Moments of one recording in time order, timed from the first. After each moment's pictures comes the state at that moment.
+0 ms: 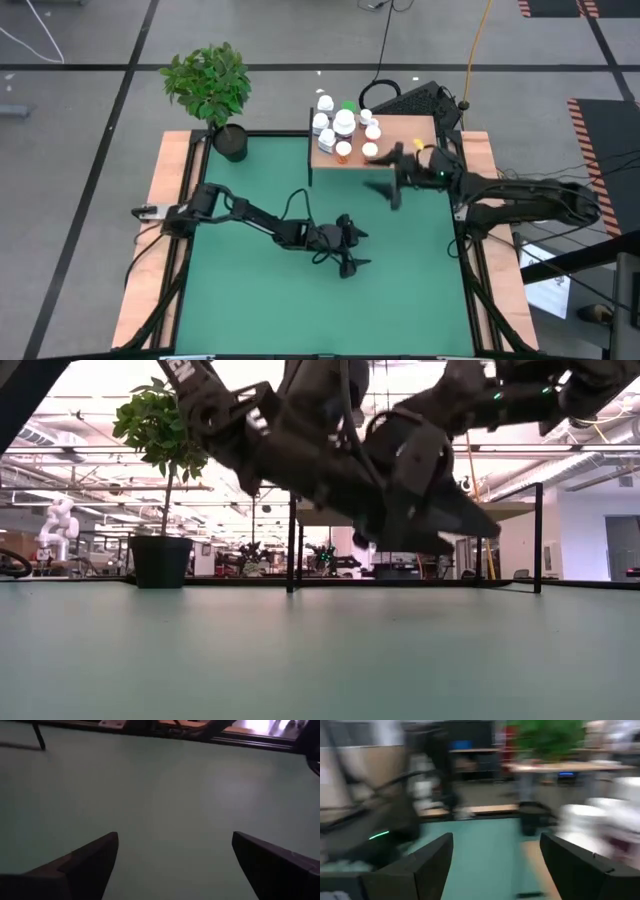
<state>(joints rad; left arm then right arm) -0.15 2.20 1.25 0.56 -0.11 -0.15 -0.36 1.01 0.46 0.53 -0.19 0.03</state>
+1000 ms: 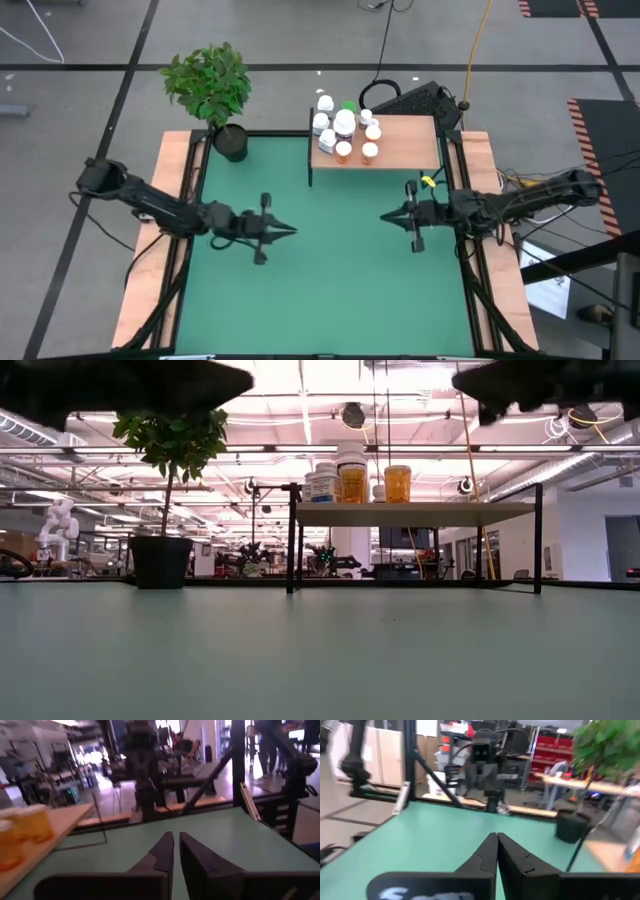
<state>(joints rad) -0.25 1.25 0.40 0.87 -0.16 0.17 0.17 0.74 0.31 0.42 0.13 -0.14</state>
